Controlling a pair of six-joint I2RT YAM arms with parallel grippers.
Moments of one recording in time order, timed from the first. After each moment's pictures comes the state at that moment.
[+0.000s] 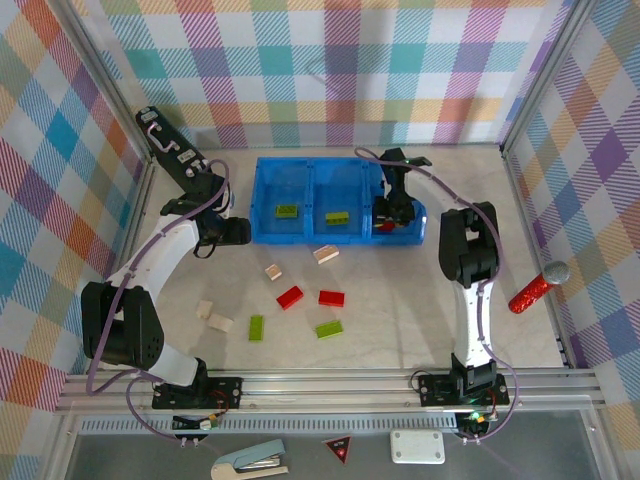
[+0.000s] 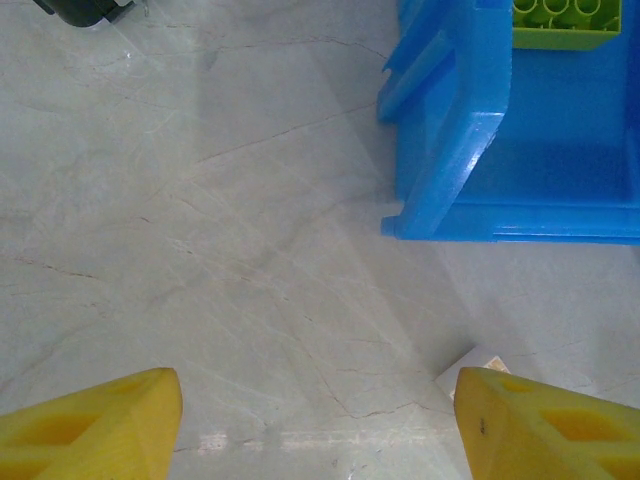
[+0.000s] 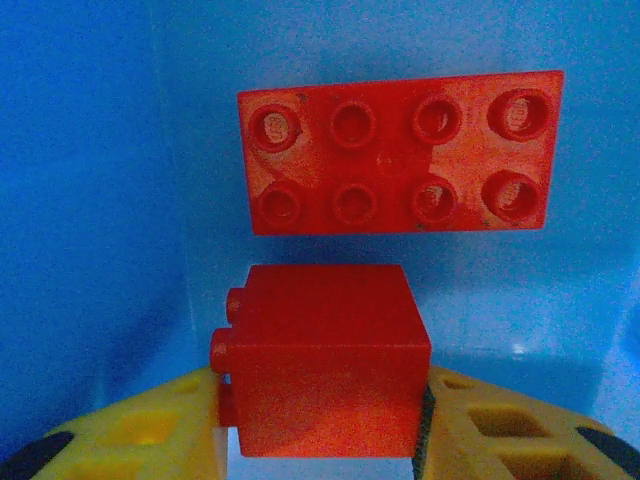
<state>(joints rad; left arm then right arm) -0.16 1.49 1.19 -0.81 -0.01 -0.20 0.31 2.19 1.82 -1.03 -0.07 0.29</state>
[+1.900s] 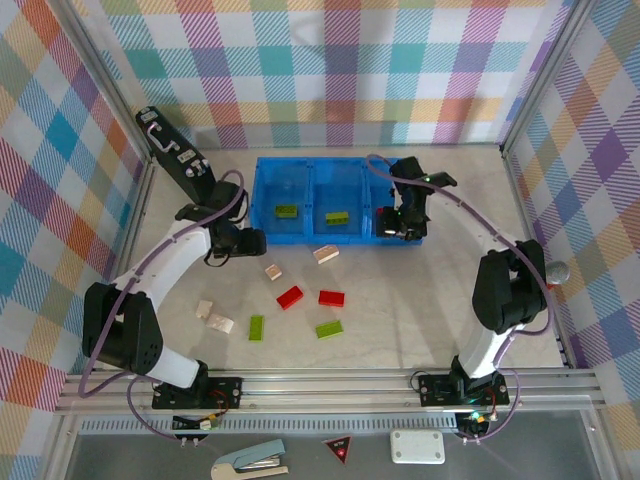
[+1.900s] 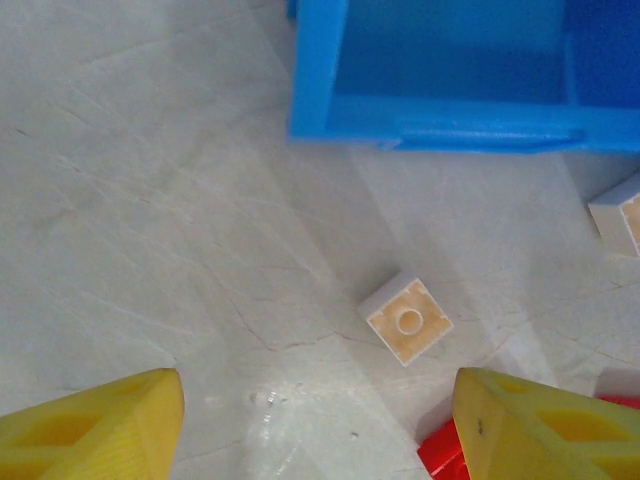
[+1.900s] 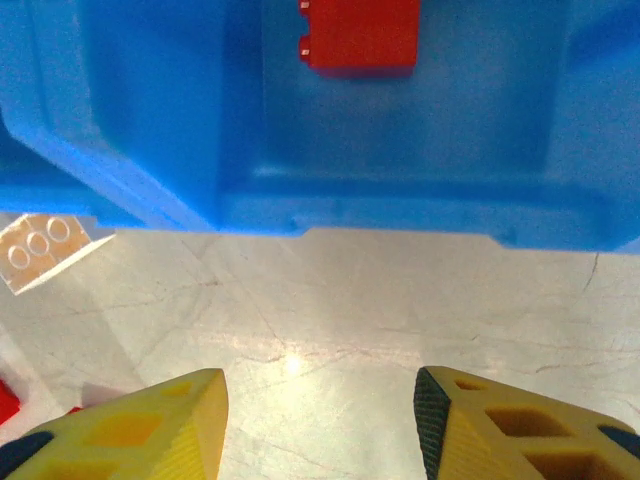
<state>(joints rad) -0.31 1.48 1.15 -0.87 0.01 -0.34 0.36 1.73 1.44 -1.01 -0.09 0.37</state>
